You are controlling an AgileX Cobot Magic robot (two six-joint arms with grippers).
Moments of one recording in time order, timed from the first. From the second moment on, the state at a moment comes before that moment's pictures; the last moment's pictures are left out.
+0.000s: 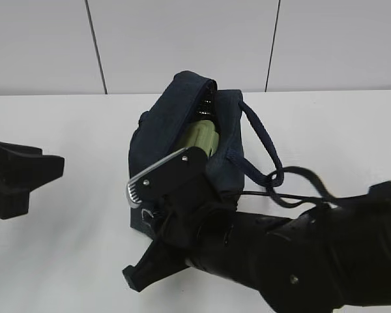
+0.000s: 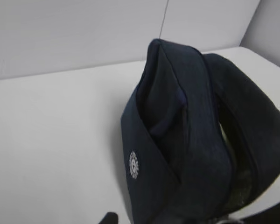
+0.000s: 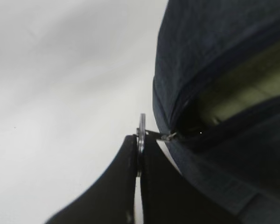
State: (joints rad) left arm -0.34 1.02 -0.46 -1.37 0.29 1.40; right arm 0.94 1.75 -0.78 0.49 -0.30 -0.34
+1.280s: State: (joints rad) left arm -0.40 1.34 -0.49 -1.60 0.38 1.89; right arm 0.94 1.54 -0.89 0.65 -0.07 -0.53
